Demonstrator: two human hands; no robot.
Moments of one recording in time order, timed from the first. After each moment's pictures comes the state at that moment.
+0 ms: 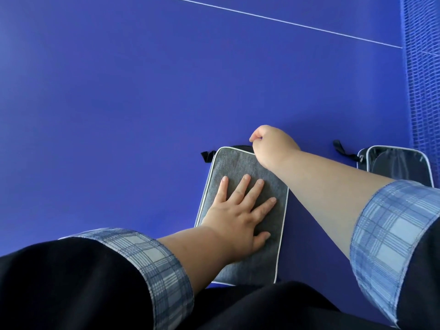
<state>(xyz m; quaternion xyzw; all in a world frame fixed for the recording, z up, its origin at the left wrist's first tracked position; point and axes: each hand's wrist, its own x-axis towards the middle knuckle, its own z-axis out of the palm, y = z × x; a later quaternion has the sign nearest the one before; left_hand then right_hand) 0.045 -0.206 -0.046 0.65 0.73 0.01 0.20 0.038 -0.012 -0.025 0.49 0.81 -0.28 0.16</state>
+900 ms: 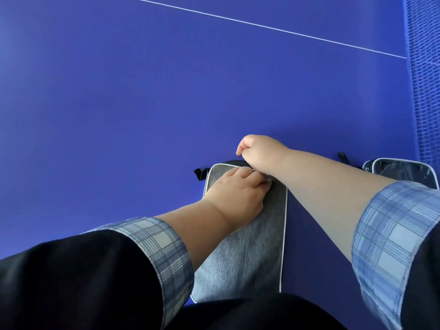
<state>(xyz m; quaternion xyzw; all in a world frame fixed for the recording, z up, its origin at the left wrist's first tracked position) -0.008 -0.154 -0.046 0.66 0.72 0.14 0.14 0.004 -0.011 -0.023 0.41 0.82 -0.31 0.26</state>
